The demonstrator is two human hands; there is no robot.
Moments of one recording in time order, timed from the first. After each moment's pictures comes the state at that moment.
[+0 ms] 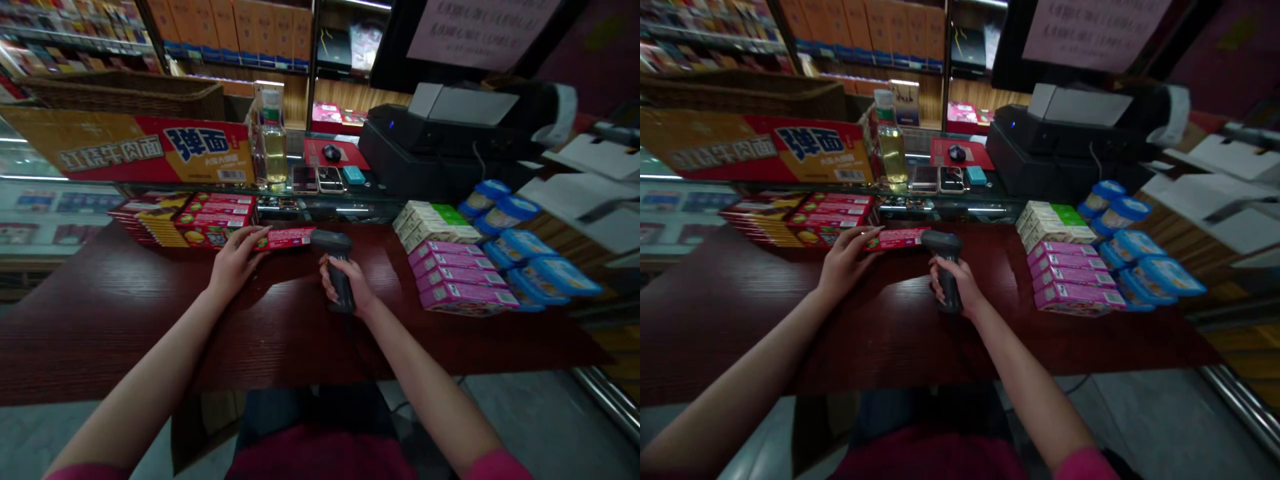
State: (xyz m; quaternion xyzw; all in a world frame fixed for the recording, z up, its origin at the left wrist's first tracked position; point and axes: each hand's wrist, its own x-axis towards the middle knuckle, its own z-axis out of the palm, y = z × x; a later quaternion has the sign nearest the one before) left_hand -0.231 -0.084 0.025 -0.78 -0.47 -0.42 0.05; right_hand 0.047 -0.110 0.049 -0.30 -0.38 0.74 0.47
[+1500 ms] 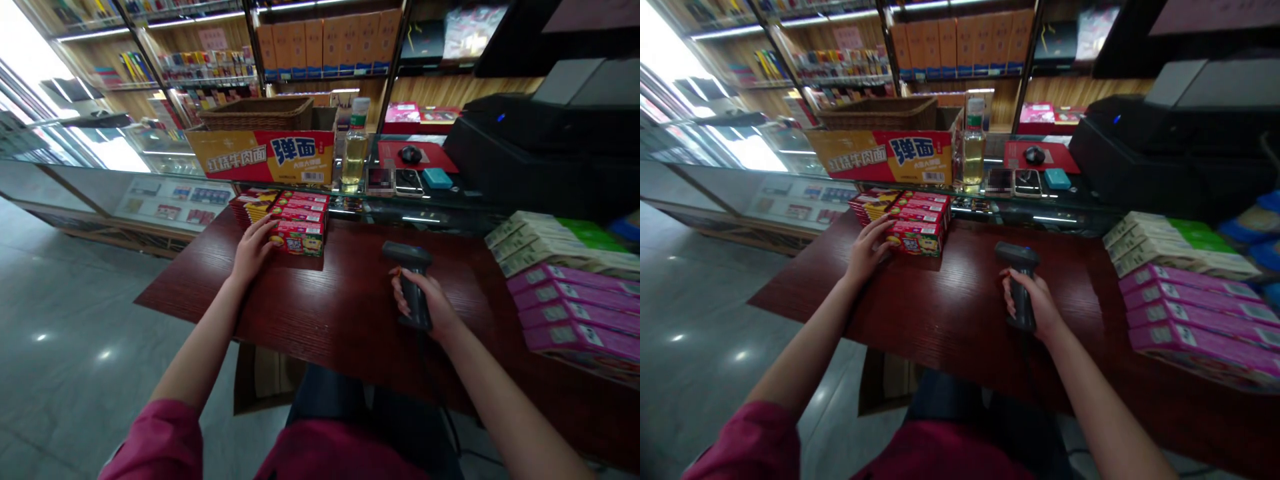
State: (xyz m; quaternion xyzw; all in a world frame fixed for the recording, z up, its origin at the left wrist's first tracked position) left_hand -0.352 -0.129 0.030 -0.71 -0.56 -0.42 0.06; right_hand 0.053 -0.123 0.041 -0.40 -0.39 0.71 0.43
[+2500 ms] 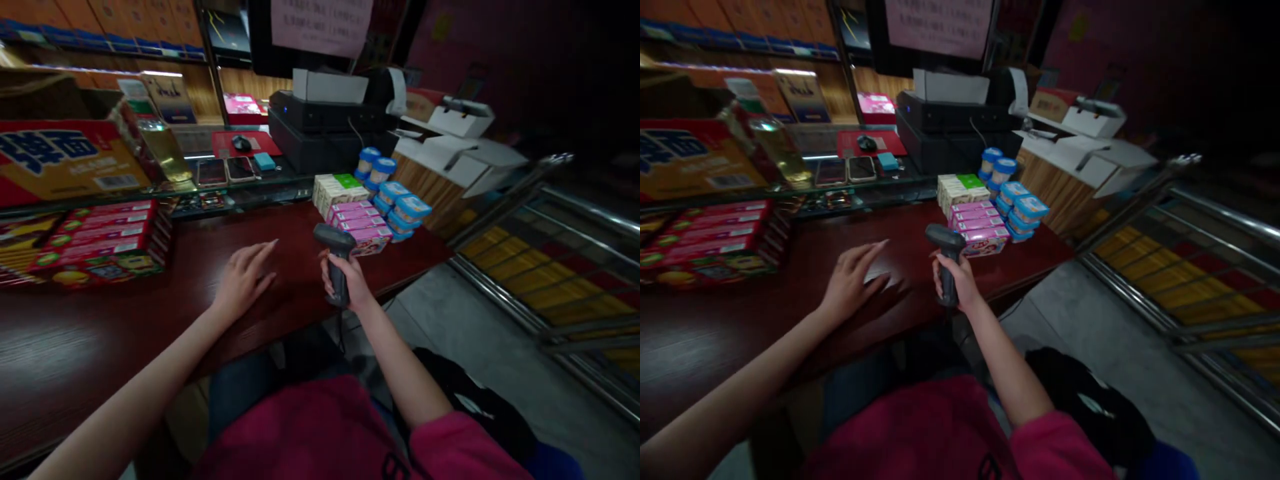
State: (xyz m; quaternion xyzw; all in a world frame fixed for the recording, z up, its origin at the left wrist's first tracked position) left_hand -0.080 -0.138 0.012 -0.87 -0.32 -0.36 0.03; right_hand 0.171 -0.218 0.042 -0.37 -0.33 0.59 0.64
